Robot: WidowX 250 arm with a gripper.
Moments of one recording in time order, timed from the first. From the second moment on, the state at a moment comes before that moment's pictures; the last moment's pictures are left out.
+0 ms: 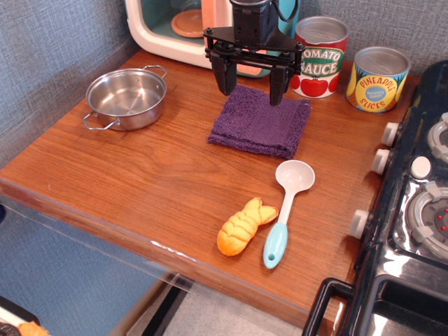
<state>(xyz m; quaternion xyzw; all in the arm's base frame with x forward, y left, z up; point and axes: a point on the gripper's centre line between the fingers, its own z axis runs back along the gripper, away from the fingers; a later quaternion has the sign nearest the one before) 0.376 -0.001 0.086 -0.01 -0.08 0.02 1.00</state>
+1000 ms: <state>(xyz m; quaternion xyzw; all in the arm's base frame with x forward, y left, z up) 0.305 -0.044 0.073 -0.05 -0.04 -0.07 1.00</state>
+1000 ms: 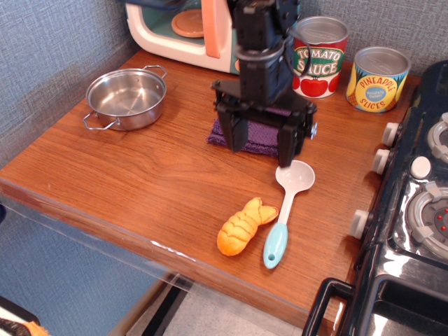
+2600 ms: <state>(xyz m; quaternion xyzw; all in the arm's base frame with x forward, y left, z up) 0.249 -0.024 0.007 0.03 -0.02 -0.09 1.00</state>
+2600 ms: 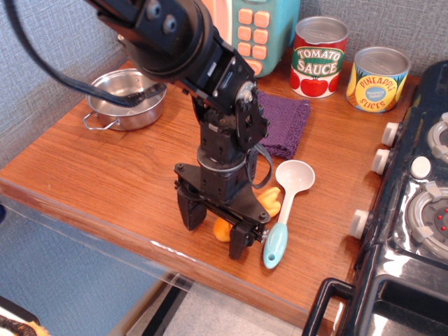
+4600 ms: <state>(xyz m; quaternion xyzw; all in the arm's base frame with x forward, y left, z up) 0.381 0.104 0.075 0.04 -0.10 0.21 0.97</state>
